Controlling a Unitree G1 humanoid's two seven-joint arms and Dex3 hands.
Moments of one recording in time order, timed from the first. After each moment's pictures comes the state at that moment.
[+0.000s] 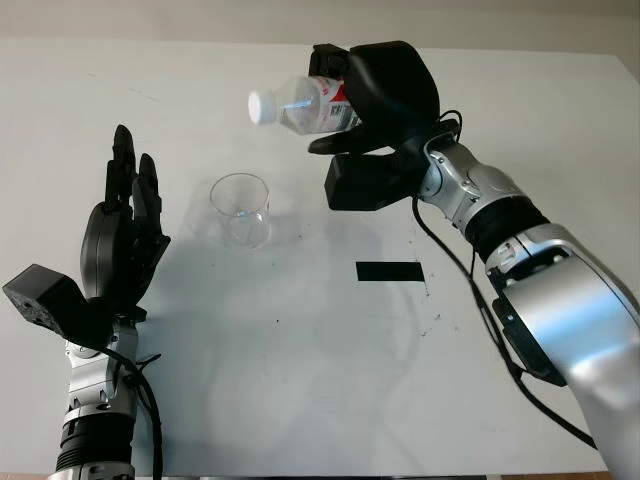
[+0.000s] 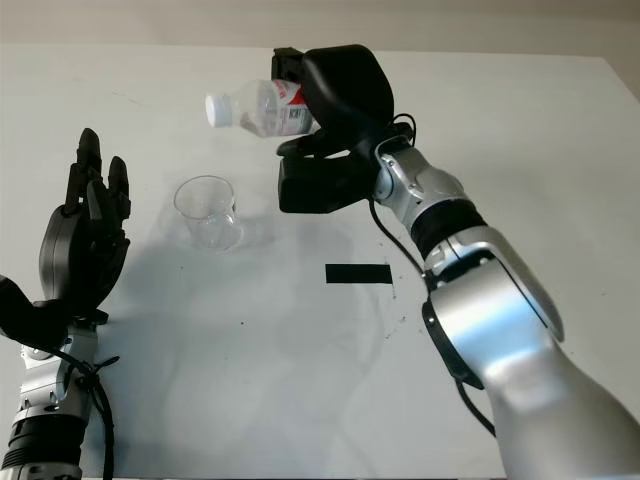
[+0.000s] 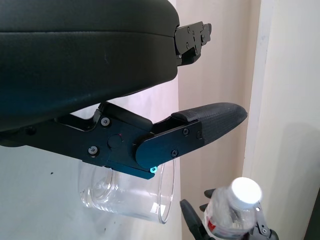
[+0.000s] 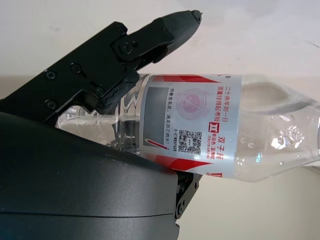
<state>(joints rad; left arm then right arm) -0.31 0.25 0.30 0.35 -0.32 -0.34 -0.34 -1.32 -0.30 0.55 1.29 -0.87 -0.39 -0.58</state>
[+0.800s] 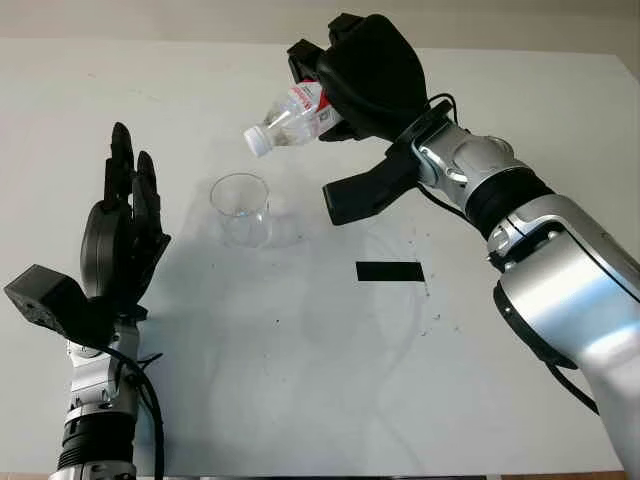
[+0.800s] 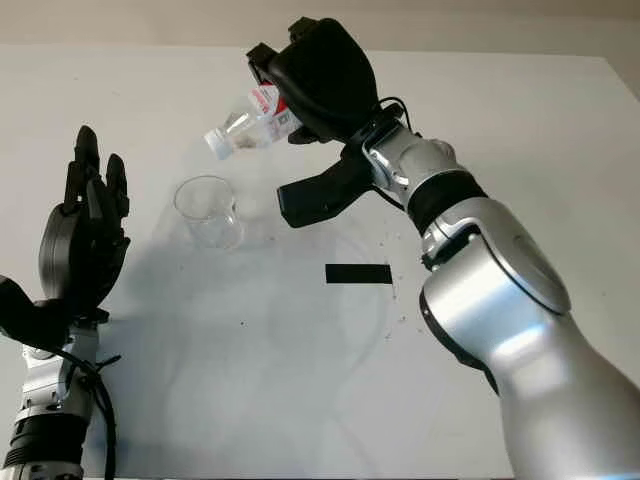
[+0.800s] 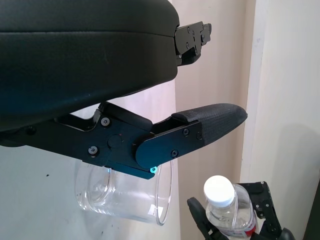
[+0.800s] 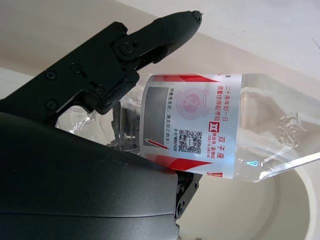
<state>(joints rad) -0.31 0.24 0.30 0.36 -0.31 -0.36 -0.32 -1.41 -0.32 0.77 1.31 -1.05 -0.34 -0.82</state>
